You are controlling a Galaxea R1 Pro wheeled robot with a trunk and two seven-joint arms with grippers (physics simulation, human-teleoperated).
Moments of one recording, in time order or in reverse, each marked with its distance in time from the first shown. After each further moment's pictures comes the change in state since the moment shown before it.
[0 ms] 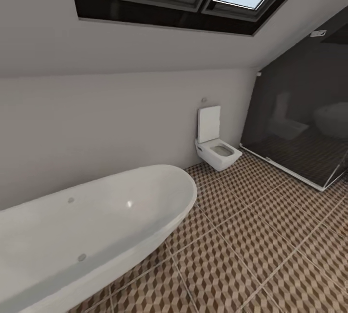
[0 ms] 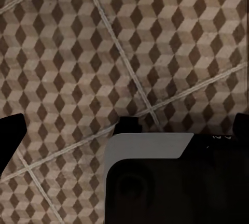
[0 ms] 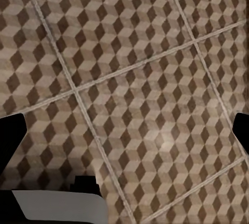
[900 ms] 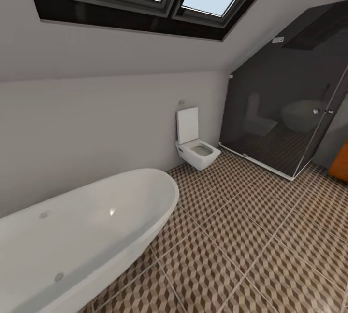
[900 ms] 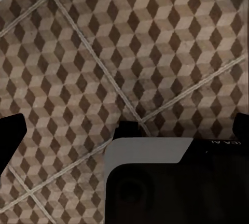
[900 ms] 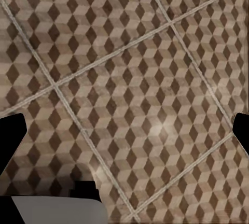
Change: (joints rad) left arm 0.000 0.000 0.000 0.000 0.000 0.000 0.000; right arm 0.000 0.000 0.000 0.000 0.000 0.001 0.000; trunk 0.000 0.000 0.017
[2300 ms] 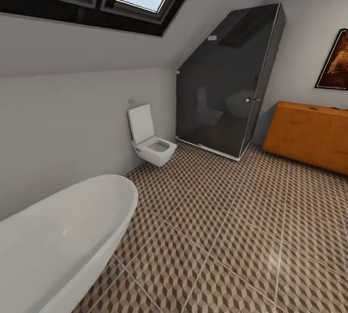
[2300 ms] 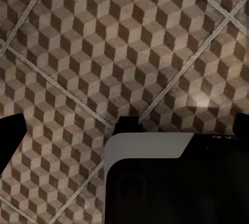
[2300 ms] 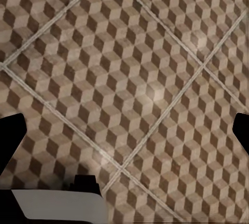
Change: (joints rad) left arm 0.000 0.000 0.000 0.000 0.000 0.000 0.000; right arm 0.000 -0.001 -0.002 0.000 -0.002 0.001 0.000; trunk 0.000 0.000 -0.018
